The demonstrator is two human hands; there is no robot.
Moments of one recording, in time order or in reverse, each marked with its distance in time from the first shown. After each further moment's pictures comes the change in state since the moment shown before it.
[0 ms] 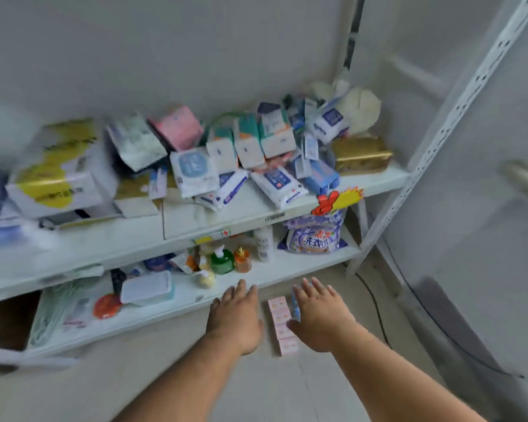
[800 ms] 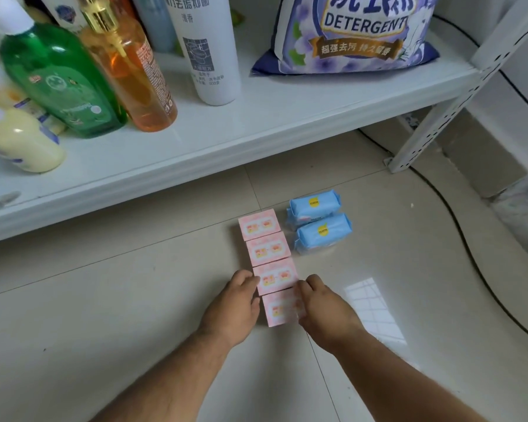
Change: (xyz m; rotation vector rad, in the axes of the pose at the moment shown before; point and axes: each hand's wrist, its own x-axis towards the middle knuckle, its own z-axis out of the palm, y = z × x) left_hand 0.384 -0.070 0.598 -0.291 0.028 0.167; right_hand 0.327 0.143 0.595 0.186 -0.082 0.088
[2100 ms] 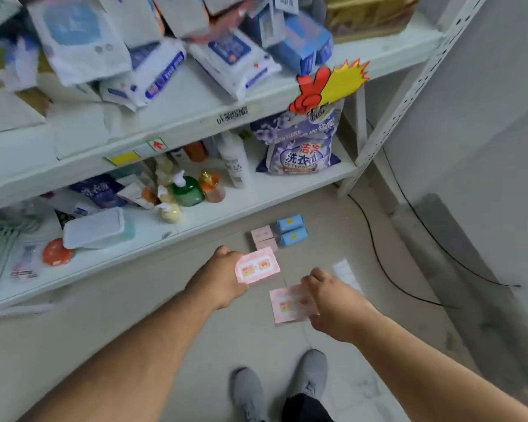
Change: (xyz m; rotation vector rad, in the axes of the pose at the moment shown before) left_hand -0.249 0.235 -0.409 0.016 -0.170 -0.146; right_hand -0.352 -0.103 -0.378 0.020 -0.130 -0.085
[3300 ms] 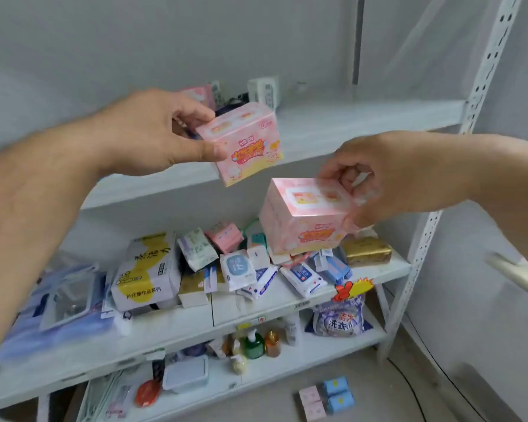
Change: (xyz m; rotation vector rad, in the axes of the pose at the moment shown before) left_hand -0.416 0.169 -0.564 0.054 0.783 0.375; right_hand -0.353 -0.249 -0.532 -0.135 0.574 -0.380
